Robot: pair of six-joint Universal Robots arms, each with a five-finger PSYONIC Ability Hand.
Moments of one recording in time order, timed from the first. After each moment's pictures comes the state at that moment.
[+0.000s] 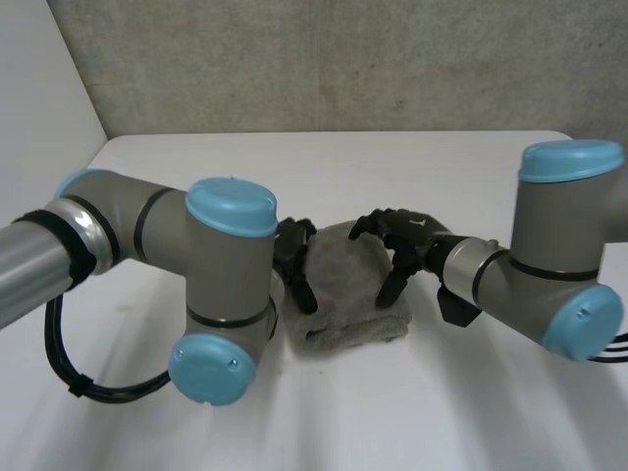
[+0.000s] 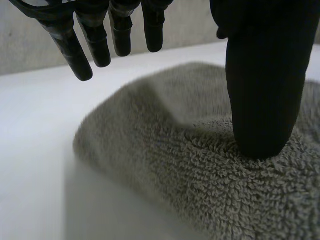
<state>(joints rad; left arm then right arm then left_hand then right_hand) 3.97 -2.33 -1.05 2.97 -1.83 2.92 1.99 -0.99 1.28 0.14 1.22 3.18 0.24 0.23 0.23 0.23 0.06 0.30 0.27 0.24 0.25 0.09</state>
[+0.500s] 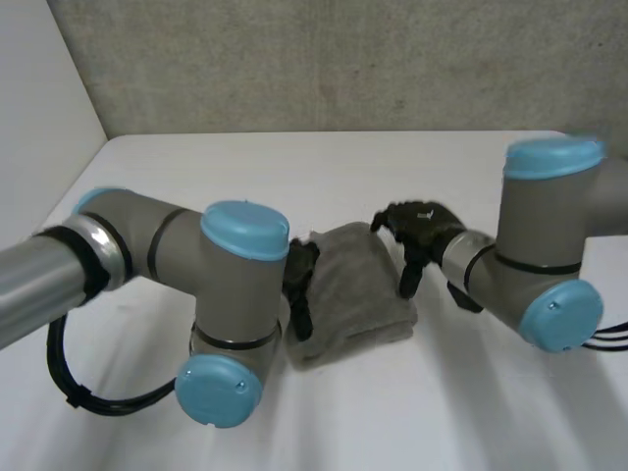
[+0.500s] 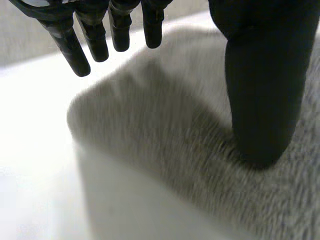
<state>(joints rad) 3.94 -2.33 -1.10 2.97 -1.84 3.04 2.02 -0.94 1.20 0.15 1.38 2.97 0.19 0.18 0.18 0.18 0.03 0.29 0.27 0.24 0.25 0.06</state>
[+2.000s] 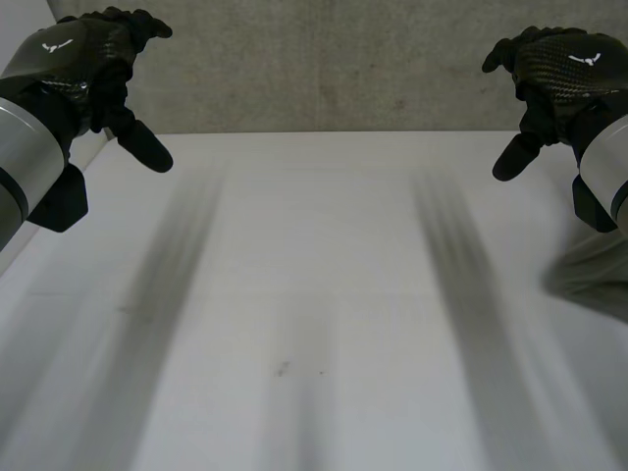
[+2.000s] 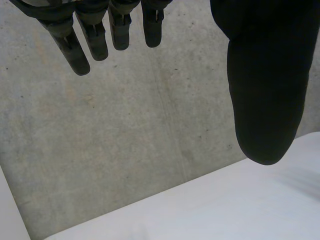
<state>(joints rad) 4.28 -1.59 -1.30 2.92 -1.64 3.12 1.95 -1.51 1.34 0.14 1.60 3.01 0.18 0.17 0.17 0.17 0.03 0.29 0.27 0.24 0.25 0.06</state>
